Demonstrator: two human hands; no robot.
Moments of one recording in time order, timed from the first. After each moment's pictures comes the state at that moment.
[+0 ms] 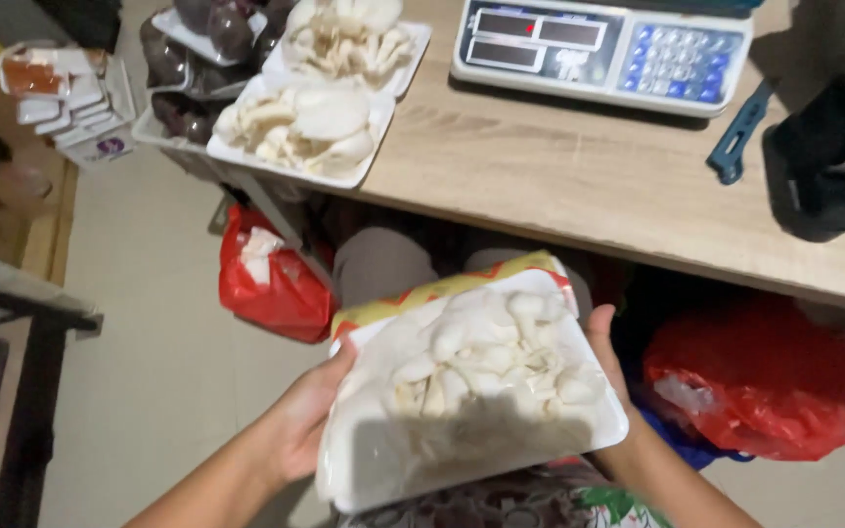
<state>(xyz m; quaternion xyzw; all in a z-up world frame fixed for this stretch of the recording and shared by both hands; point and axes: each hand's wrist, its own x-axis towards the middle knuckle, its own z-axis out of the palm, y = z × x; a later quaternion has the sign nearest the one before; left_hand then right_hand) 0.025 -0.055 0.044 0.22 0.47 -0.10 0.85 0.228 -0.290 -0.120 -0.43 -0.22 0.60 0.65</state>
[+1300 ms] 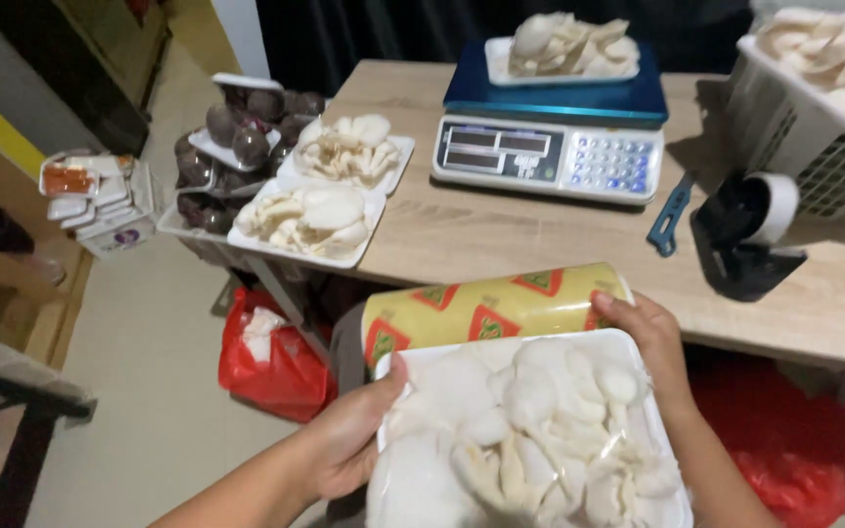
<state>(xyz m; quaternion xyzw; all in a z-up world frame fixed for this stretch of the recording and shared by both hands) 0.064 -0.085 0.092 0.34 0.36 -0.12 0.86 0.280 -0.301 0.035 -0.64 -0.05 0.14 0.76</state>
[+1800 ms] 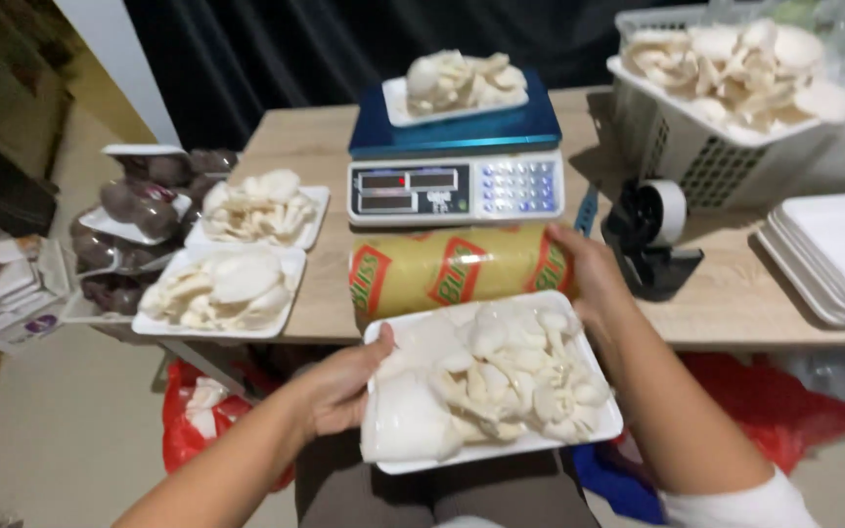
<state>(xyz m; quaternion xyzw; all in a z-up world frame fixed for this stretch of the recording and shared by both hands) 0.206 -0.042 0.047 0.42 0.29 -0.23 0.83 0.409 -0.275 0.052 -0.45 0.09 0.18 0.87</state>
